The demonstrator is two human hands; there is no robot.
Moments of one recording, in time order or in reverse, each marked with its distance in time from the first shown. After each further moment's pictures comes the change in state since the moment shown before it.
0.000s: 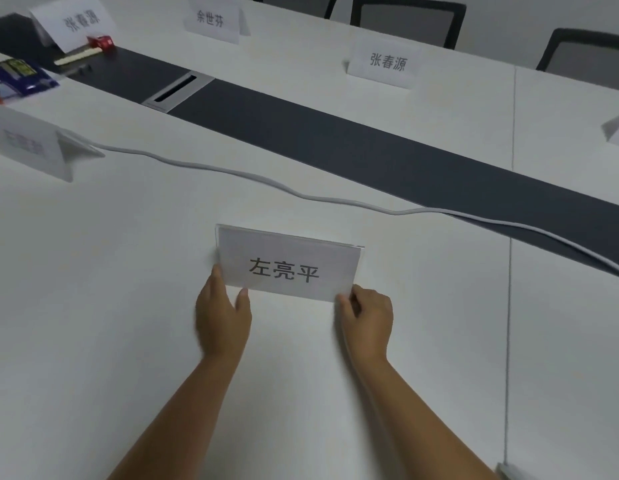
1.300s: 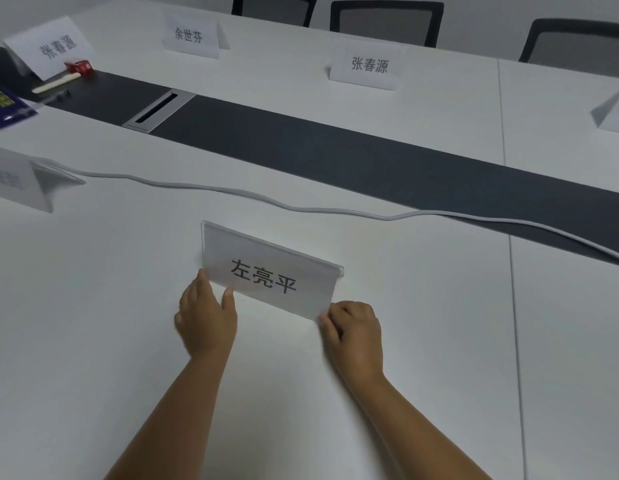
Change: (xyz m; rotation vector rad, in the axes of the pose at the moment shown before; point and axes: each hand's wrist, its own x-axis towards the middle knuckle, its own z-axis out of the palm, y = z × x) left_hand 0.037 0.005 0.006 0.213 -0.043 -0.031; right_hand -0.003 0.003 0.012 -0.105 -0.061 -0.149
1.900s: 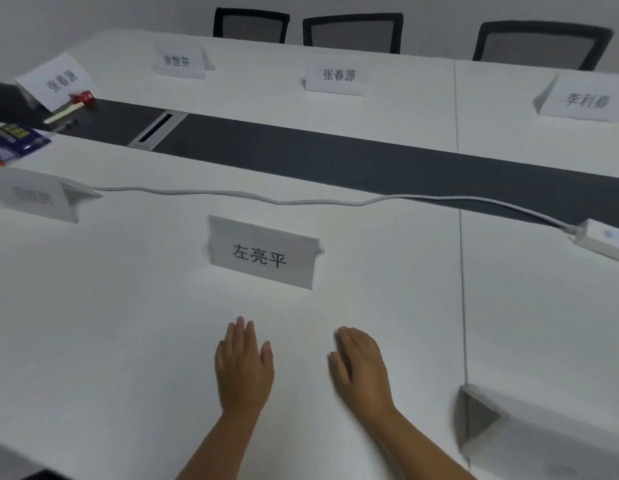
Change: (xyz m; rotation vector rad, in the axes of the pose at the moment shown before) left_hand -0.130 -0.029 -0.015 0.211 -0.269 0.269; right_hand -0.112 -0.001 -0.050 0.027 -0.100 0.053
